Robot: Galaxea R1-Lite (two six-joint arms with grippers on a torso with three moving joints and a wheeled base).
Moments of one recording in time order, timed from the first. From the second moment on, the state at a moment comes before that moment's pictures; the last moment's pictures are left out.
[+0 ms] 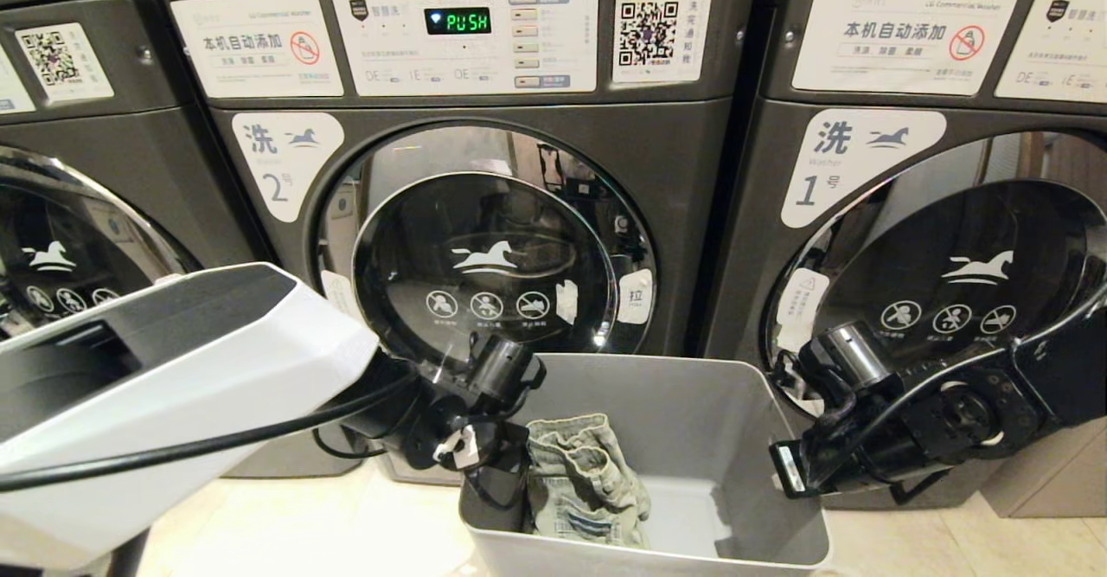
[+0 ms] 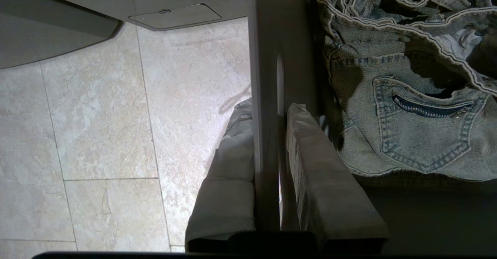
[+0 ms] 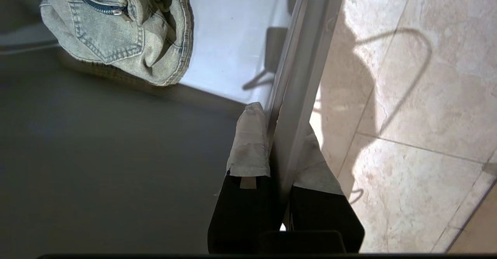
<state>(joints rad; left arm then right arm) -0.60 2.22 -1.17 -0.09 0.41 -0.18 0.28 1.92 -0.87 0.02 0.02 0.18</state>
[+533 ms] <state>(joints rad) -0.60 2.28 -1.23 -0.09 0.41 -0.18 0.28 1.95 -0.87 -0.01 0.02 0.18</state>
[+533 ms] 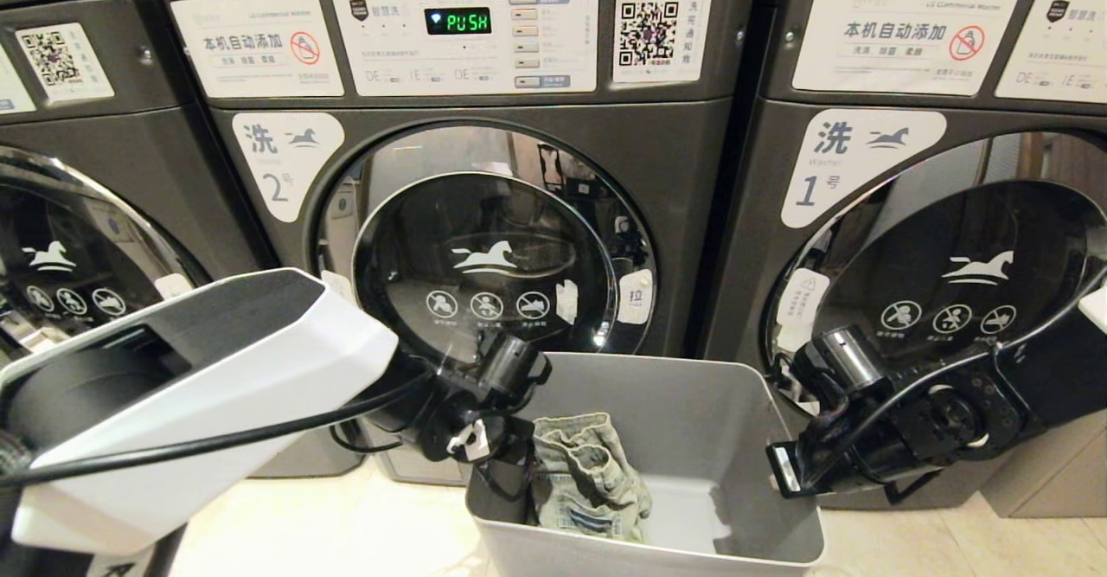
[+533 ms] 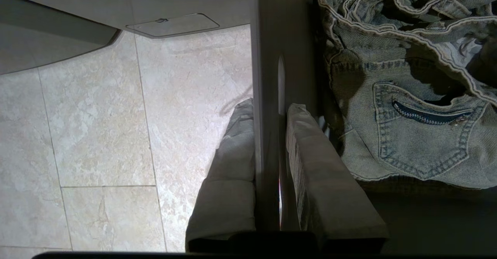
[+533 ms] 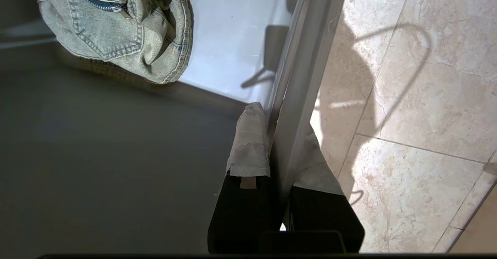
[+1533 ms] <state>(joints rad) -0.56 2.37 -1.33 -0.09 0.41 -0.17 0.28 2.07 -0.87 -0.16 -0.04 0.18</state>
